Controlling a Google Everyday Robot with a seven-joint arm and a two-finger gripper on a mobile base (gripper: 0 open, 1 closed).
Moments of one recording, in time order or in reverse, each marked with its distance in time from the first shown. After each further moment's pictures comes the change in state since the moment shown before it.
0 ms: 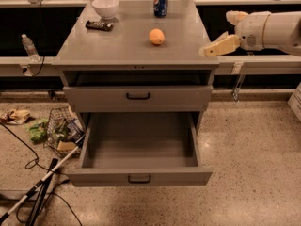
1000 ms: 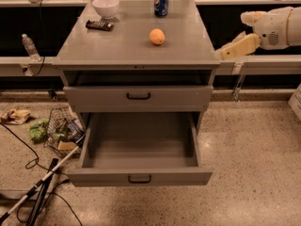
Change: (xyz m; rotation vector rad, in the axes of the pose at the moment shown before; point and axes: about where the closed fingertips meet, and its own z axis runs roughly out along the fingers) arm -0.001 0.011 -0.055 -0.008 0.111 0.009
